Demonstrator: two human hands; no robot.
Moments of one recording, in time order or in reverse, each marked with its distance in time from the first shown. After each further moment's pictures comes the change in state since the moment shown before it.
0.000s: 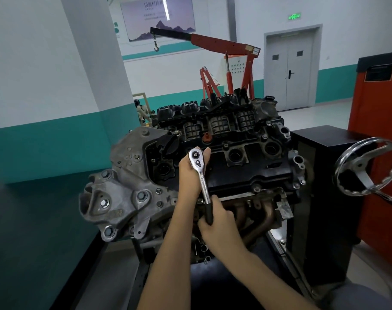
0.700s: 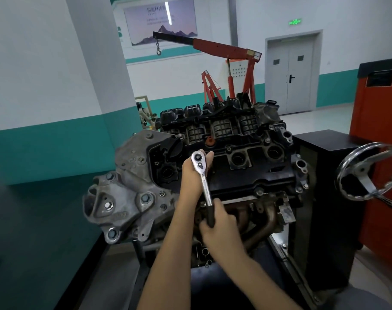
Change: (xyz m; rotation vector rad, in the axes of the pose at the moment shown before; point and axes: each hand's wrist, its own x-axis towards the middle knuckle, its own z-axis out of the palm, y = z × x) left_hand 0.005 0.001 -0.007 0.025 -0.088 0.004; right_hand -0.003 -0.007 0.004 -0.027 0.067 0.008
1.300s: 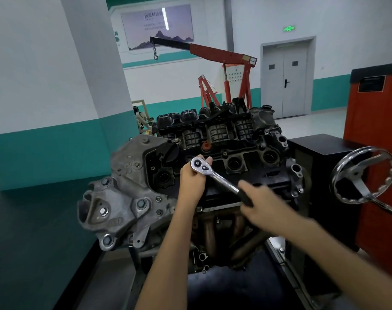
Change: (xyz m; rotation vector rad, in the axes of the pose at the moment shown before) left_hand -0.004 -0.007 0.002 -0.009 -0.040 0.046; right_hand 0.045 0.012 -0.106 -0.555 -0.168 -0.189
